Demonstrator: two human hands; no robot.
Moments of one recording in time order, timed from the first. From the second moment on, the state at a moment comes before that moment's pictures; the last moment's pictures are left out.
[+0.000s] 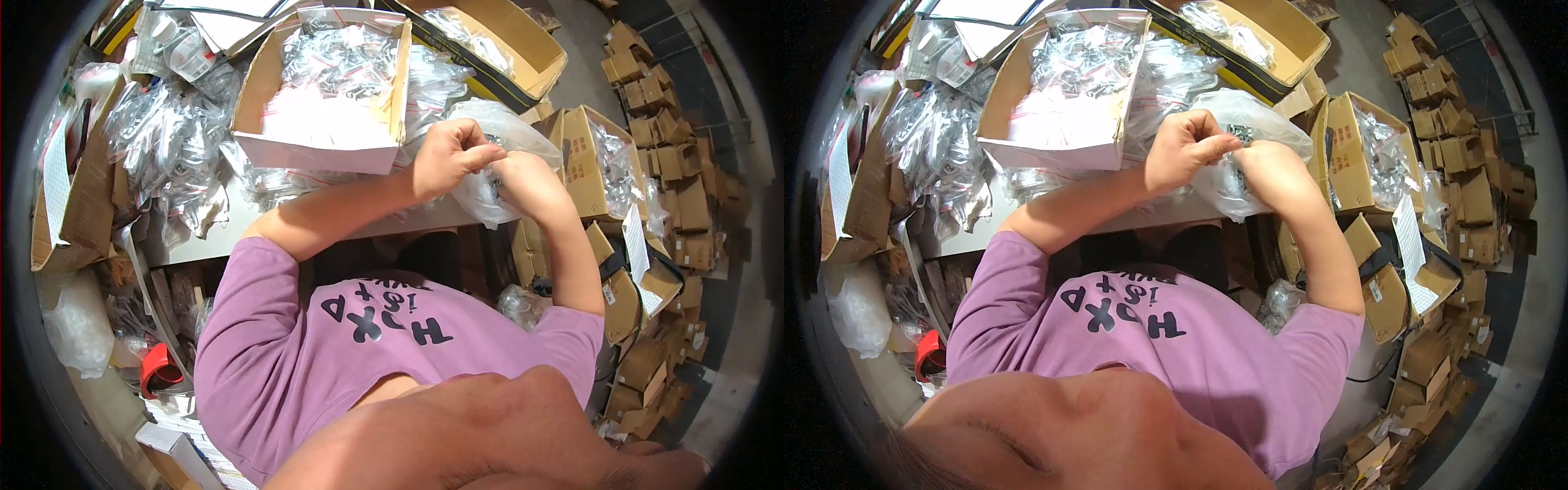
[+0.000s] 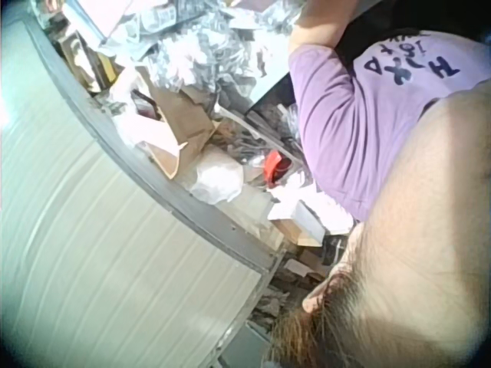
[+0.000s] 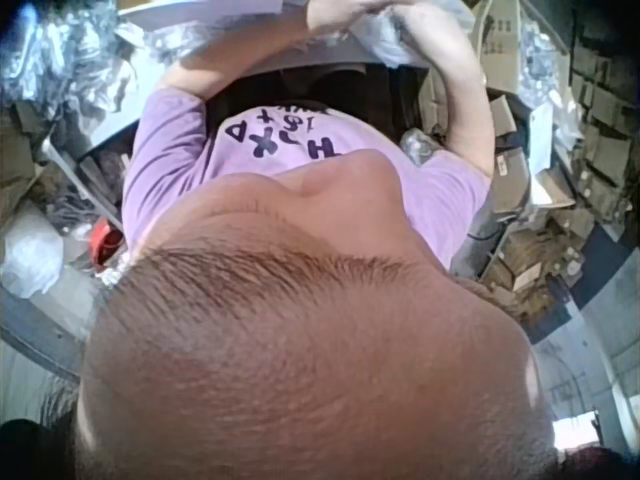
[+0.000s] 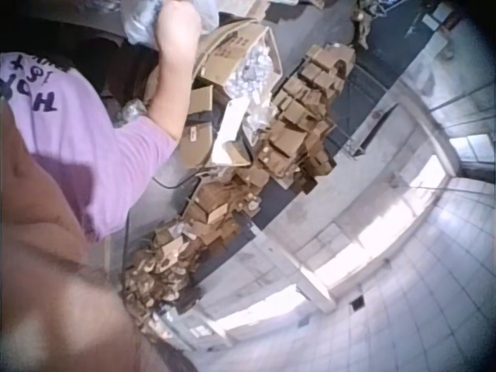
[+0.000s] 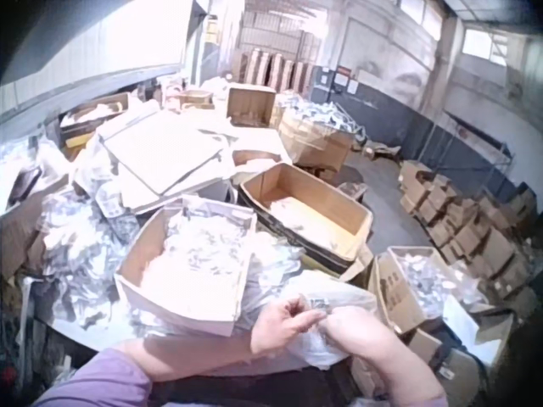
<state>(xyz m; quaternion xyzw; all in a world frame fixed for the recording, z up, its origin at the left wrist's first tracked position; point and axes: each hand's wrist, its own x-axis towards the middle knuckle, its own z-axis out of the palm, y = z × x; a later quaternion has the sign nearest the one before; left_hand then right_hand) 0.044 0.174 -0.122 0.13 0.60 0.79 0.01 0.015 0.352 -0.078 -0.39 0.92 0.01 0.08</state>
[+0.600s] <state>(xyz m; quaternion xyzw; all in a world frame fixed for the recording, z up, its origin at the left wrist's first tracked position) 0.041 0.175 -0.120 0.18 0.62 0.76 -0.07 0.021 0.353 -0.080 -0.43 0.90 0.00 0.04</state>
